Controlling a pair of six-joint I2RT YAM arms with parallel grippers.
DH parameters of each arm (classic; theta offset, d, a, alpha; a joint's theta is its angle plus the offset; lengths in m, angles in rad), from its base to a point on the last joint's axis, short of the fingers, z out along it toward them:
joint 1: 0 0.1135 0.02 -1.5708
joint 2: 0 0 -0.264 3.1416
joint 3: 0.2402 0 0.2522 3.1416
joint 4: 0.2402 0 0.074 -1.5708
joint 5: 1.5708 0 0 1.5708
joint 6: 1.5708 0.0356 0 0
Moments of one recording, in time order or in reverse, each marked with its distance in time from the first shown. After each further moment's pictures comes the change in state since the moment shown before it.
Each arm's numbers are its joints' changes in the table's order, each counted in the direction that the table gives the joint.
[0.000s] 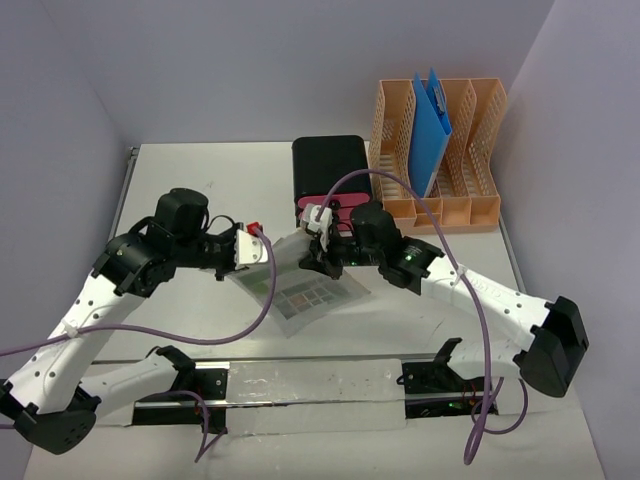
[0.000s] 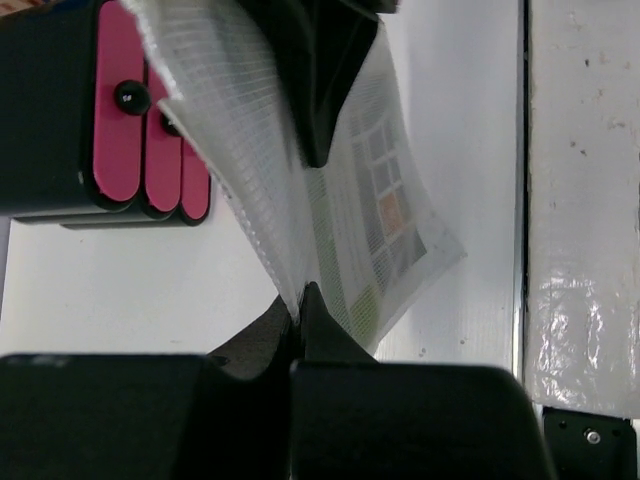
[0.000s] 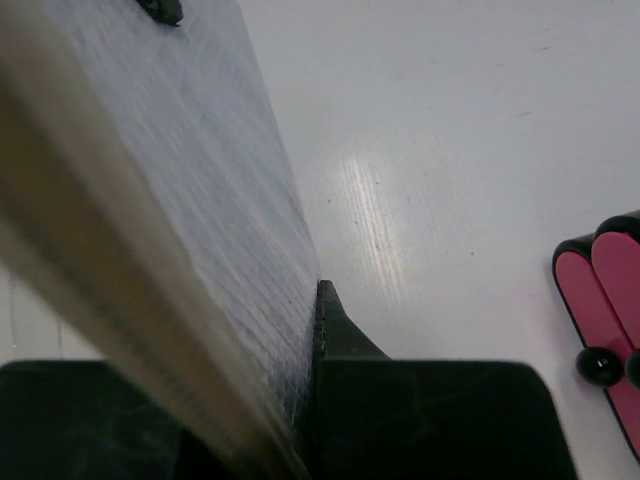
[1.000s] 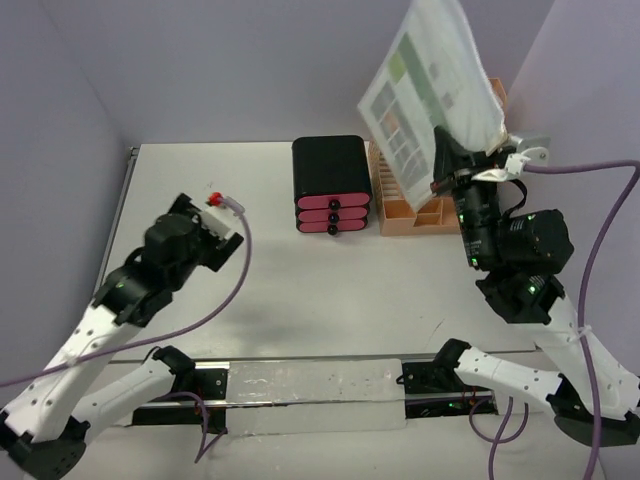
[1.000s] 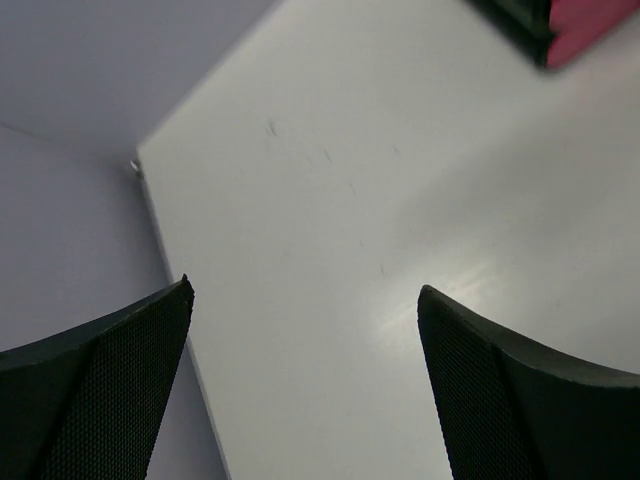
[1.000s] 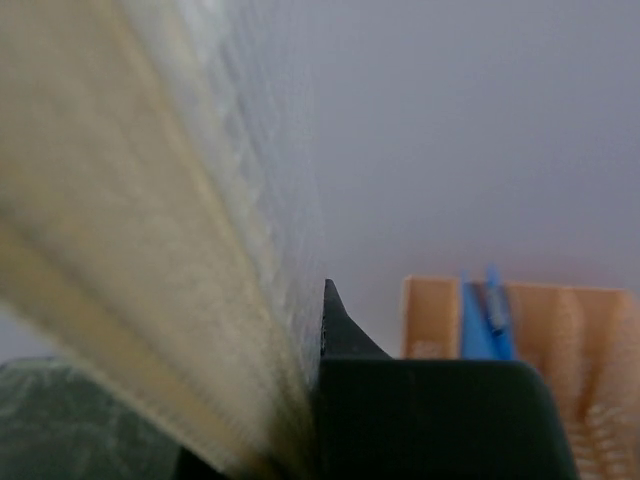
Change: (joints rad) left arm 0.006 -0.213 -0.227 -0.326 -0.929 -0.374; right arm -0.014 -0.386 0.318 -0.190 0.961 0.000
